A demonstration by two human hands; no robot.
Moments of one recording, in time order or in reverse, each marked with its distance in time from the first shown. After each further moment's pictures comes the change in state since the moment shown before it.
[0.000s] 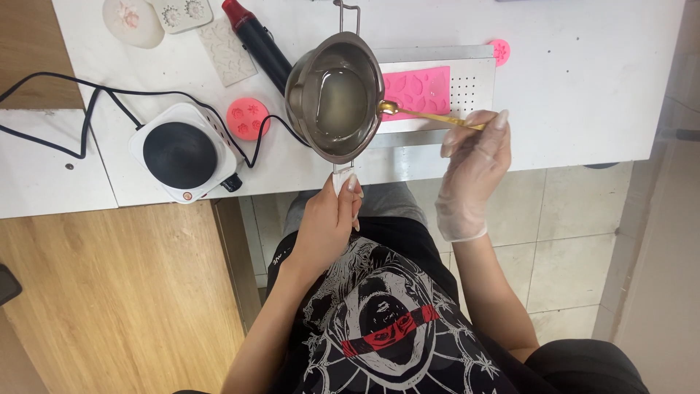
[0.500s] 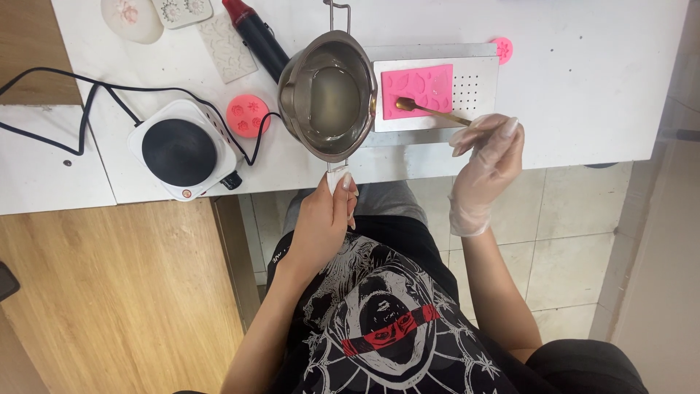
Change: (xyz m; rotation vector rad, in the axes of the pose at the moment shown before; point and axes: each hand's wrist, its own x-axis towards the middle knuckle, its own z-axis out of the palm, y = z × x) left_hand 0.001 -0.009 -0.003 -0.011 0.034 -0.011; right_hand 0.003 0.011 -0.020 -0.265 -0.063 -0.283
